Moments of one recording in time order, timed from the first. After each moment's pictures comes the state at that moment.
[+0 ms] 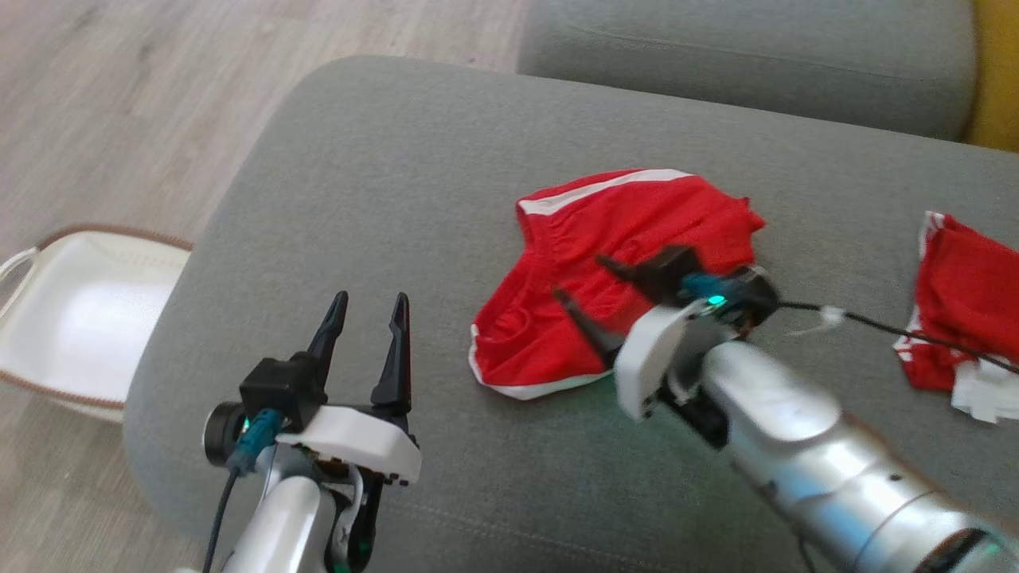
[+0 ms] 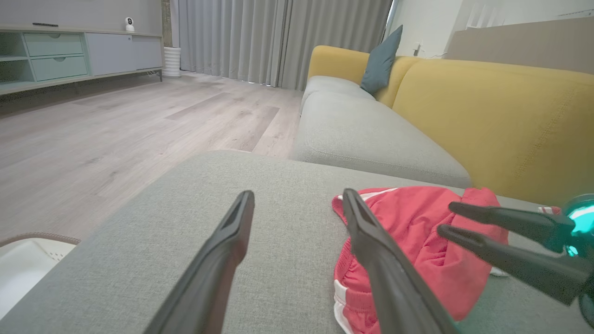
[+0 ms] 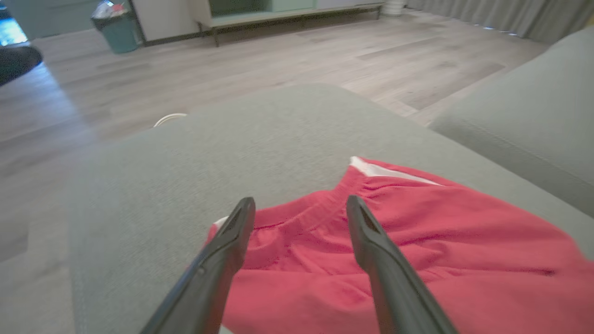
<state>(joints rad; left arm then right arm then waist) -0.15 0.05 -0.35 0.26 -0.27 0.09 -0.25 -0.72 -0.11 0.95 0.90 0.53 0.13 -0.11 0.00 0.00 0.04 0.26</state>
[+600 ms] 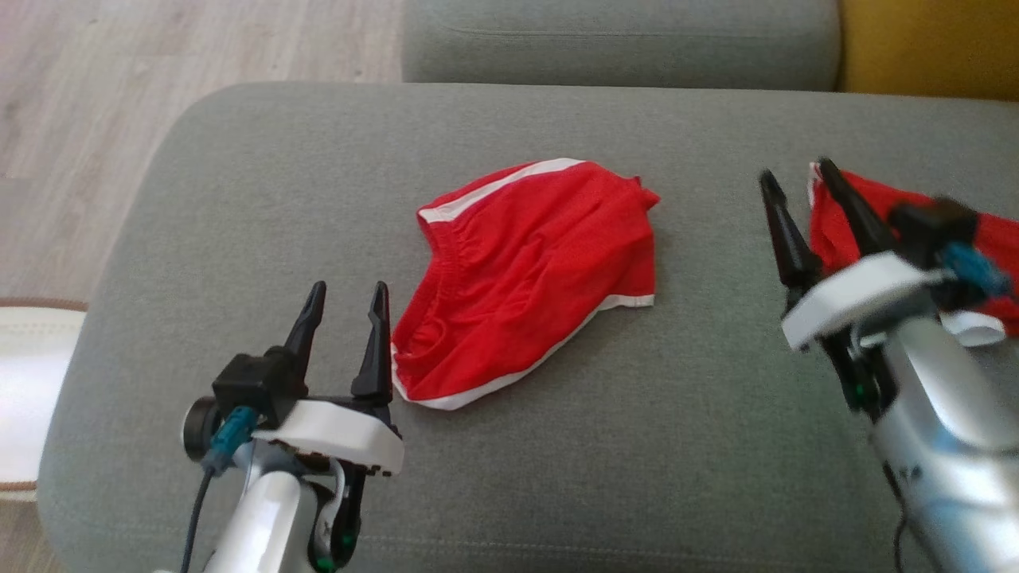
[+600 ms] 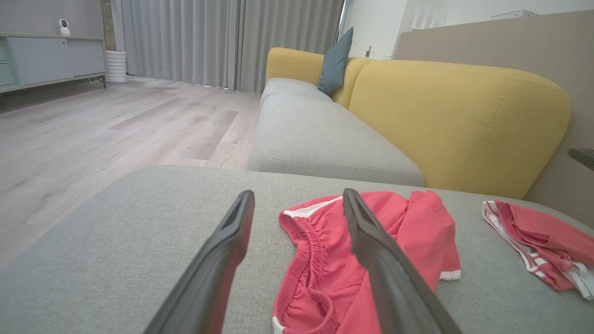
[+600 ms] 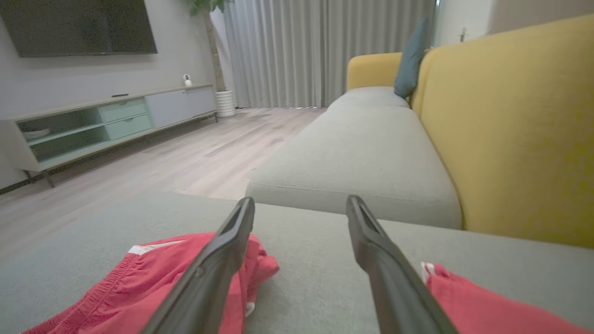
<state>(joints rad) -0.15 0.05 -0.30 0.22 -0.26 0.07 -0.25 -0.57 -0.29 0.40 0.67 0.46 0.13 -0.20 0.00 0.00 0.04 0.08</state>
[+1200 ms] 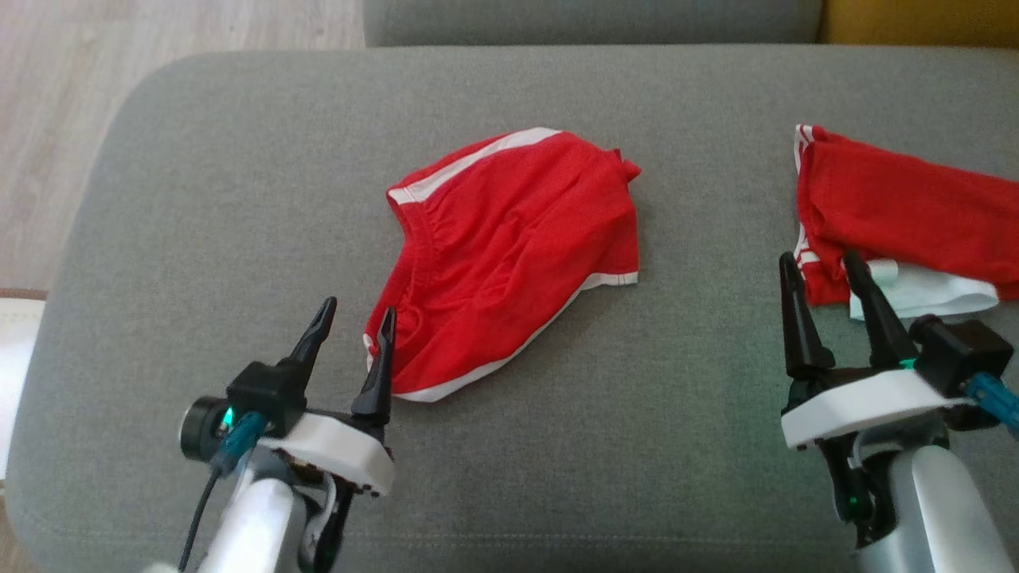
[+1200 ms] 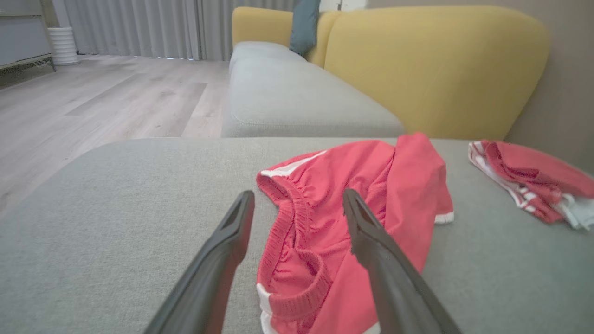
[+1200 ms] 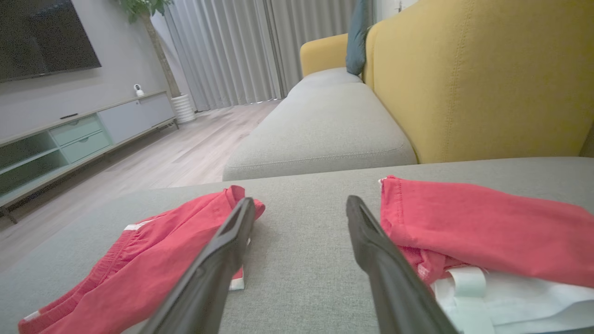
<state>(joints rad) -0.13 0.06 -0.28 0.27 -0.19 -0.02 -0.25 -0.11 -0.05 0.02 0.13 0.22 0.13 -0.05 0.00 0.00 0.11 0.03</state>
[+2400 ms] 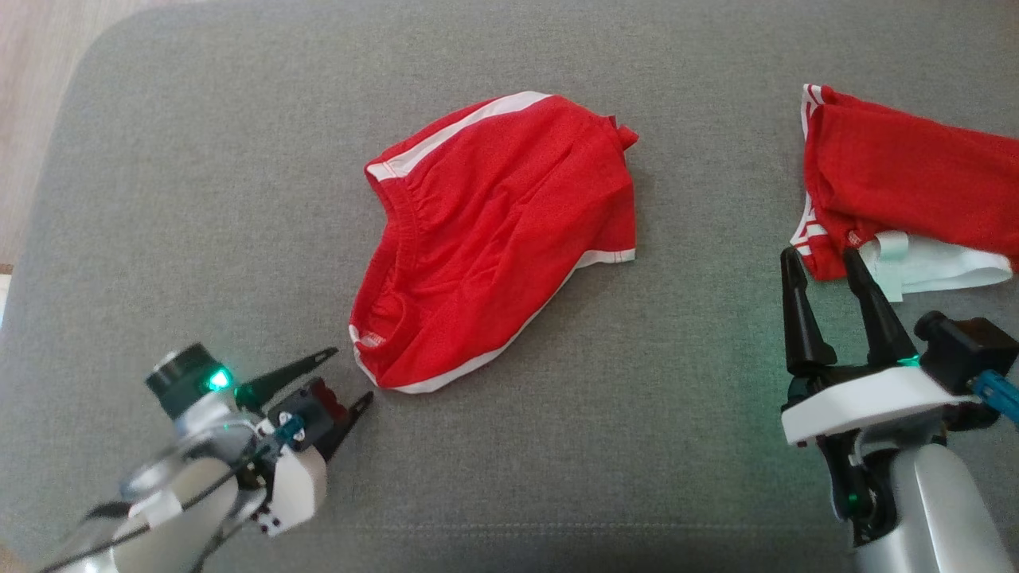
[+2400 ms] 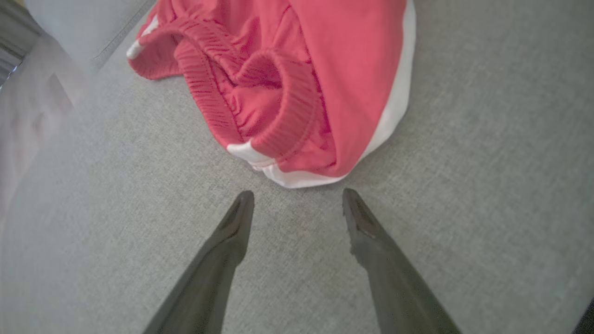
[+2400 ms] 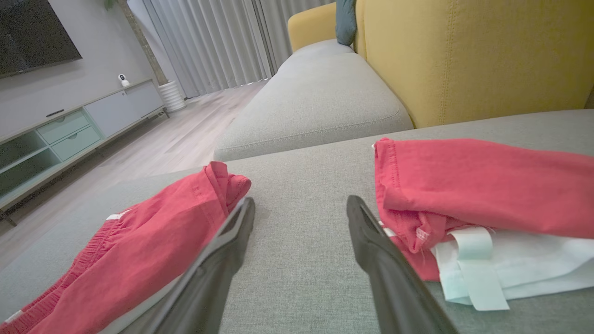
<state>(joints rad) -0.41 0.49 -0.83 0.49 -0.04 -0.13 -0.16 -0.11 -0.05 0.02 0.11 0.27 0.13 -0.03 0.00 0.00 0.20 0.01</state>
